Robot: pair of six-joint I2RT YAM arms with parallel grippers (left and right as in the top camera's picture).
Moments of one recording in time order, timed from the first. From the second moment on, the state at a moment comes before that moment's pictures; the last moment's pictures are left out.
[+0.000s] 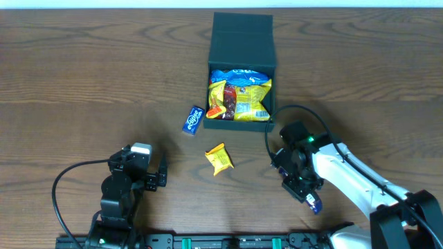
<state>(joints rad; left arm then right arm) -0.17 0.26 0.09 -0.29 -0.01 0.07 0.39 1.47 0.70 -1.00 0.02 -0.35</state>
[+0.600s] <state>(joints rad) -0.17 0.26 0.09 -0.29 -0.01 0.07 0.39 1.50 0.70 -1.00 0.02 -0.35</state>
